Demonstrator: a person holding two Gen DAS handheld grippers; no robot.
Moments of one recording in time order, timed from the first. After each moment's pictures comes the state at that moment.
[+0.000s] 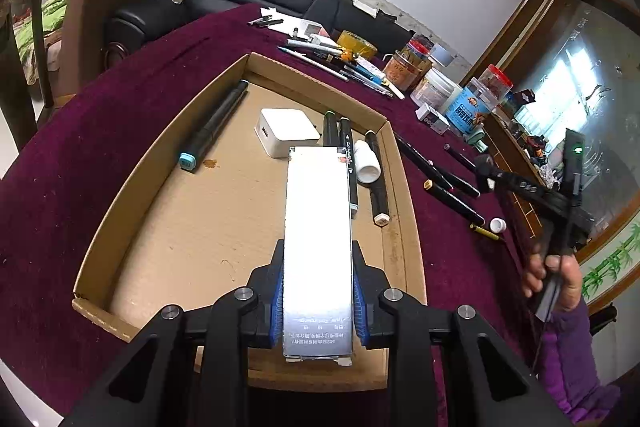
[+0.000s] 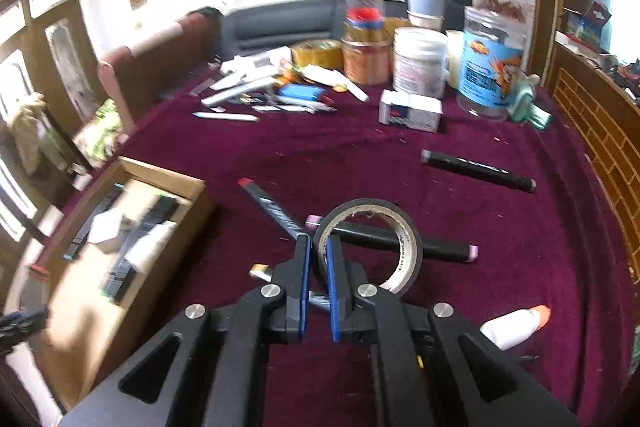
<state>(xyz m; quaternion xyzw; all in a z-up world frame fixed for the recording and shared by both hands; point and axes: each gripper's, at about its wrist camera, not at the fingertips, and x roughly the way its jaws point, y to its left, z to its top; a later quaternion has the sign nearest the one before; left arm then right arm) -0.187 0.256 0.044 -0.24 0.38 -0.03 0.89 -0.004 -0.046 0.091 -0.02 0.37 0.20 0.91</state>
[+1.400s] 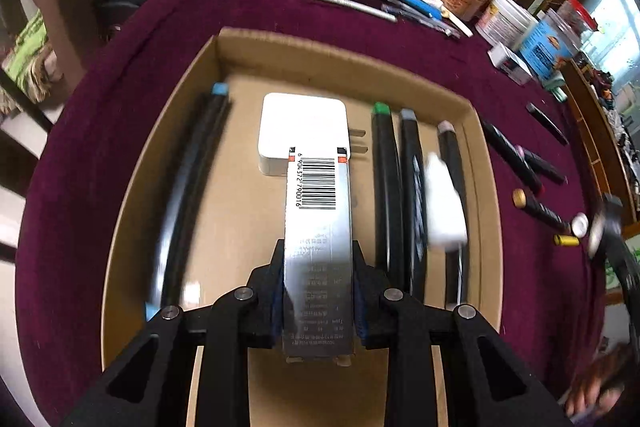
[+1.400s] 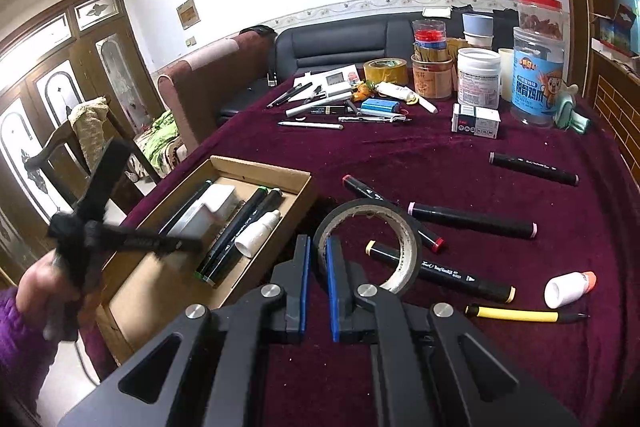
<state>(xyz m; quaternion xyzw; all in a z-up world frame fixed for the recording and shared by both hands) -0.026 0.255 0.028 -0.13 0.54 0.01 0.83 -0.069 -0.019 0.107 0.01 0.34 0.28 0.90</state>
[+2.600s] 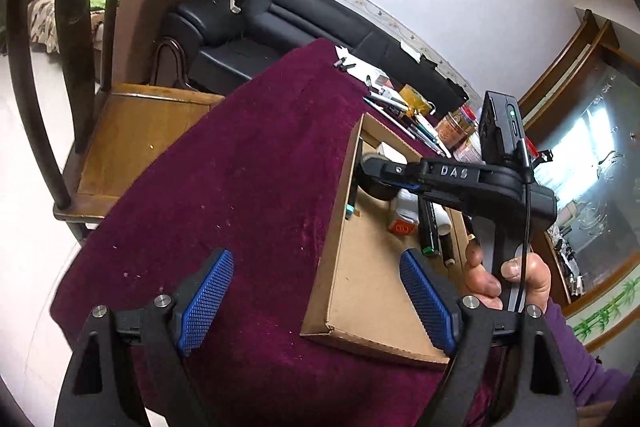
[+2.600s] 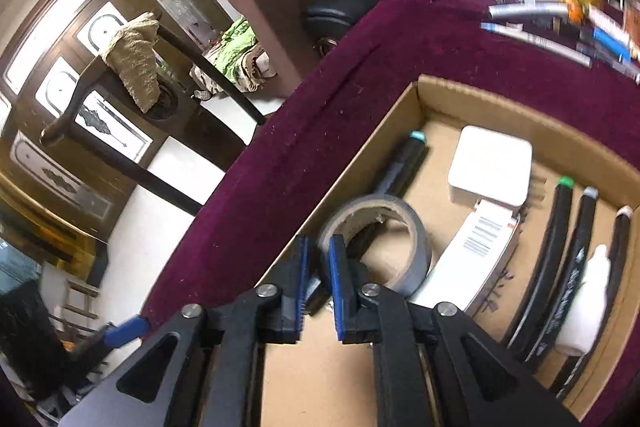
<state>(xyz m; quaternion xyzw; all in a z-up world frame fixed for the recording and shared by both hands) -0.235 0.390 0.046 -0.30 0.34 0.02 0.89 -0.029 0.251 0.050 0.01 0.52 0.41 0.75</state>
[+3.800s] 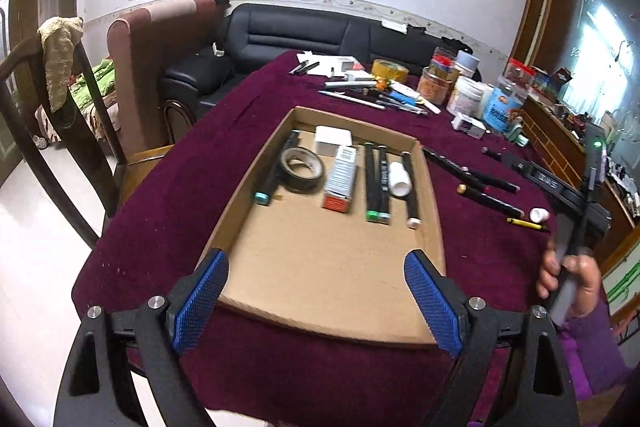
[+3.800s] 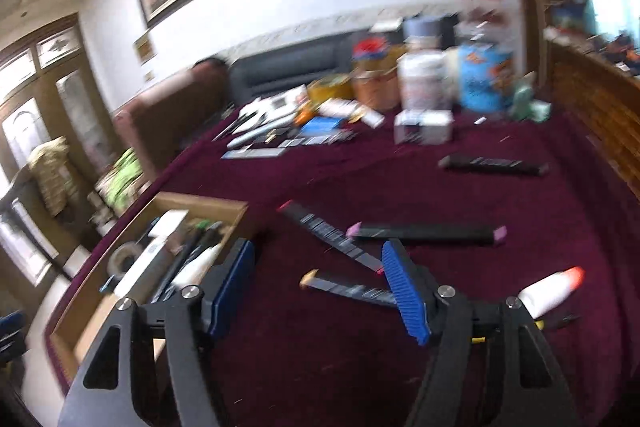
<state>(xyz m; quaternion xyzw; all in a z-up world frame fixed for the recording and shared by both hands) -0.244 0.237 0.105 -0.12 0.35 0.08 0.93 -0.037 -0.052 0.090 0.06 0.30 0.18 0.93</state>
